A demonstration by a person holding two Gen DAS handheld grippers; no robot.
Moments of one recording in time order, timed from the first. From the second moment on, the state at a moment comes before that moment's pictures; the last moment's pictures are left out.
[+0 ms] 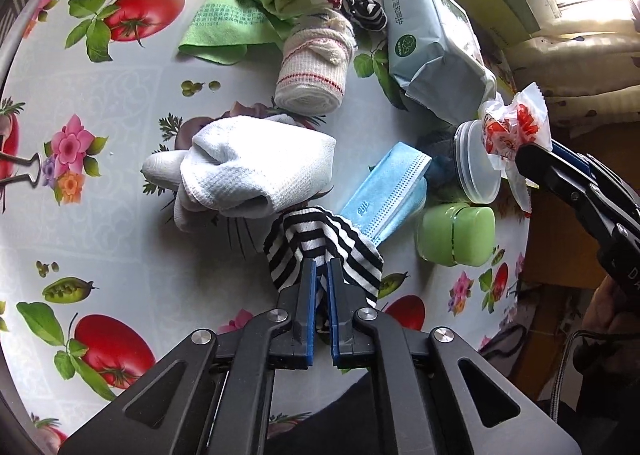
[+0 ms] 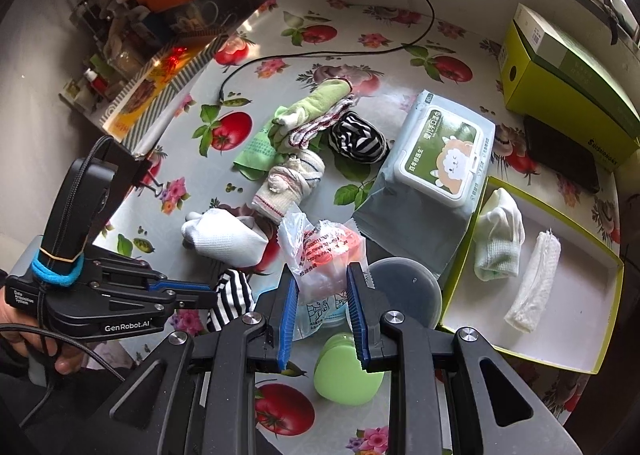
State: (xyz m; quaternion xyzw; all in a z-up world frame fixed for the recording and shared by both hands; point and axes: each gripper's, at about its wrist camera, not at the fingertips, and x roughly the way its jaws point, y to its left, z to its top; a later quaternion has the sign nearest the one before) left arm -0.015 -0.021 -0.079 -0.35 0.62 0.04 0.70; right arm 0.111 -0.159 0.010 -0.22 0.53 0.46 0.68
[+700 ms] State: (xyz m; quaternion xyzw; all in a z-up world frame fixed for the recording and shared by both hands) left arm -0.015 -0.024 -0.071 -0.34 0.62 0.05 0.71; right arm 0.111 -0.168 0.021 -0.20 0.53 0.46 0.68
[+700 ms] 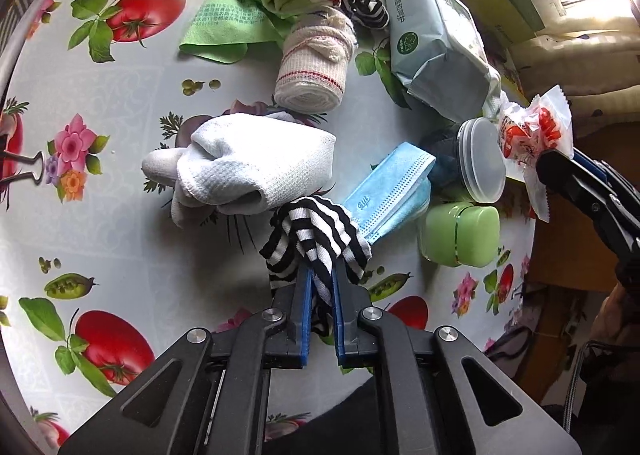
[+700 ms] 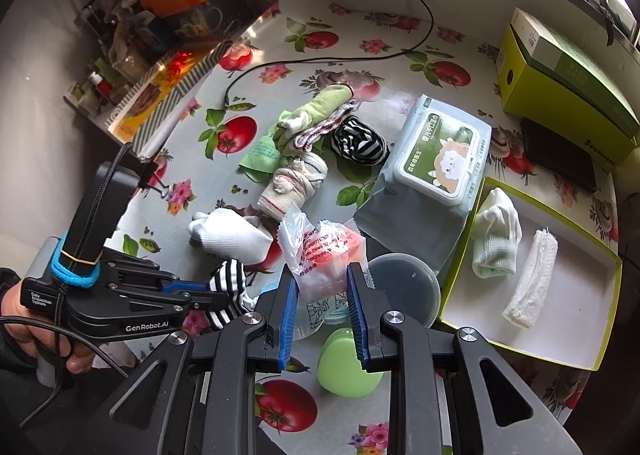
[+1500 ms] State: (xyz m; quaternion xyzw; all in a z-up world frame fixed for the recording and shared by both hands) left arm 0.056 -0.028 0.022 -0.26 0.54 0.00 0.80; right arm 0.158 -0.233 0.042 -0.11 0.53 0.40 0.74
